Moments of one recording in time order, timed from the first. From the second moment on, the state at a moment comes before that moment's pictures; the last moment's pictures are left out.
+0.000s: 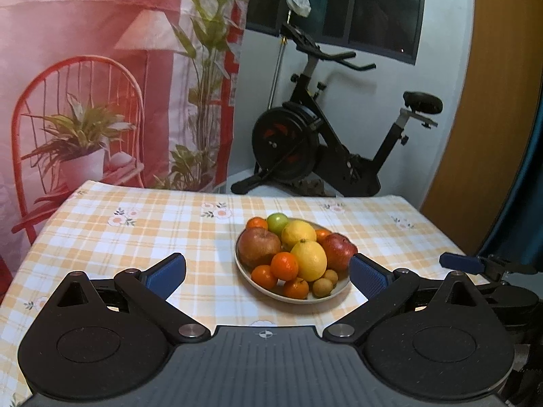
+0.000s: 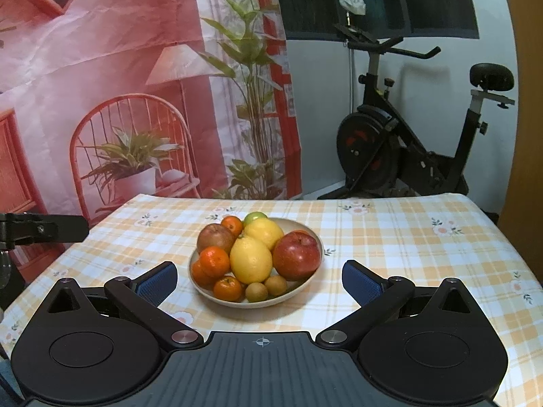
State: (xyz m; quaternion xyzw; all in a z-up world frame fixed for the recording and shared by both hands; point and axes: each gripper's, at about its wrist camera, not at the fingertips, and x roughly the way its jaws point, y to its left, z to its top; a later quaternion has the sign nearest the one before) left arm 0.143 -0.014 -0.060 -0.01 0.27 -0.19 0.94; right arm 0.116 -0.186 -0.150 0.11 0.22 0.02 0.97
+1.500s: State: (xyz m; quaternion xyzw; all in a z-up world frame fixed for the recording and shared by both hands) left arm 0.053 -0.009 0.000 0.01 0.21 -0.13 0.97; right arm 0.037 -0.175 -0.091 0.11 0.18 0.01 0.98
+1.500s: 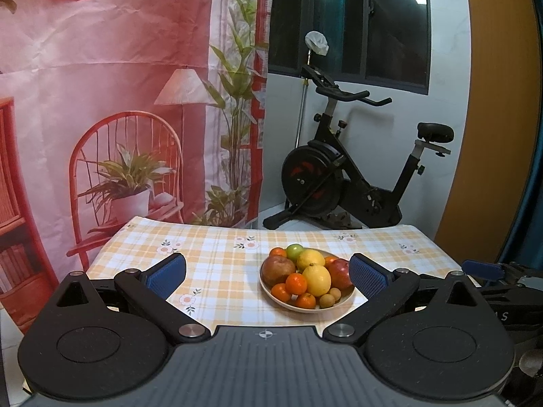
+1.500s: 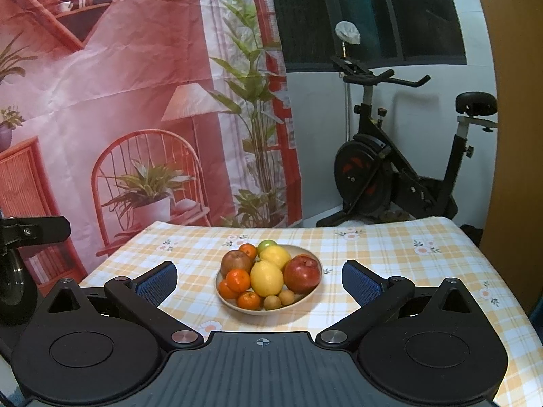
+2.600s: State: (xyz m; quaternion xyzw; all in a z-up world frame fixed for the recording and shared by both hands) left arm 0.052 -0.005 0.001 0.01 0.21 -0.12 0.97; right arm 0.037 -0.177 -0.091 0.11 0.18 0.01 0.98
